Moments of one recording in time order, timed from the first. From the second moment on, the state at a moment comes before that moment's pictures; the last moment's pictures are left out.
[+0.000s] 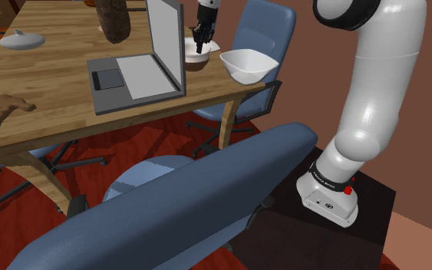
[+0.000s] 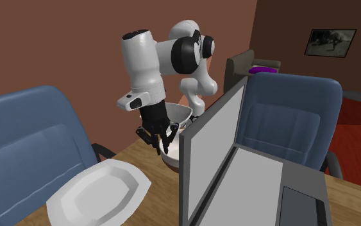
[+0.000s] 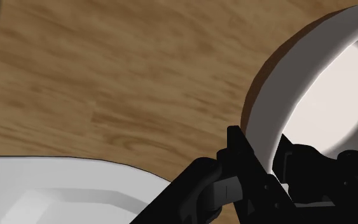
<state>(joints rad) -0.04 0.36 -0.04 -1.42 0.20 1.81 -0.29</state>
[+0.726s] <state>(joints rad) -0.05 0.38 -0.04 -1.26 0.19 1.66 -0.27</state>
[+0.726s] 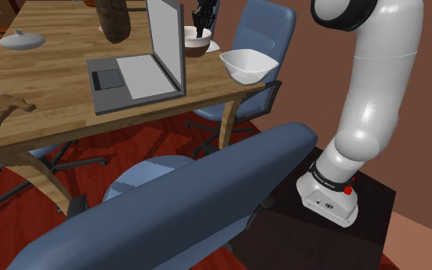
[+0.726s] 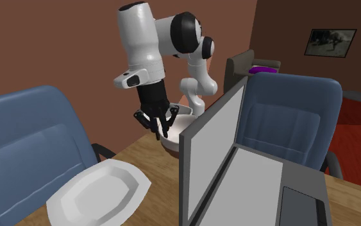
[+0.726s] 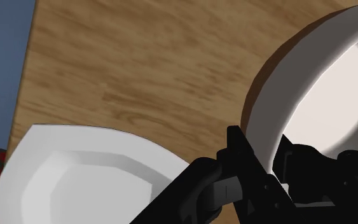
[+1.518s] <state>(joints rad) -0.06 0.46 -0.04 -0.96 0.20 1.45 -0.23</state>
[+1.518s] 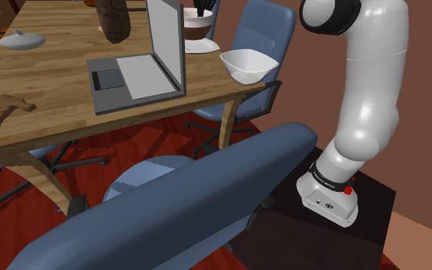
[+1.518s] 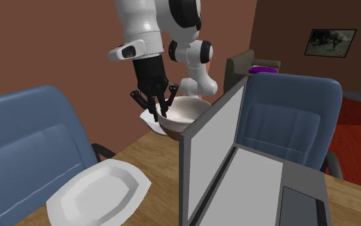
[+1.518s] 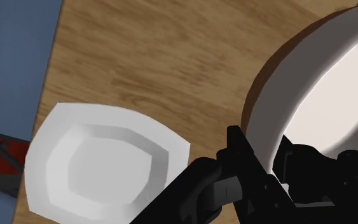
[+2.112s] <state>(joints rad) -0.10 0.25 -0.06 -1.20 0.19 1.47 -0.30</state>
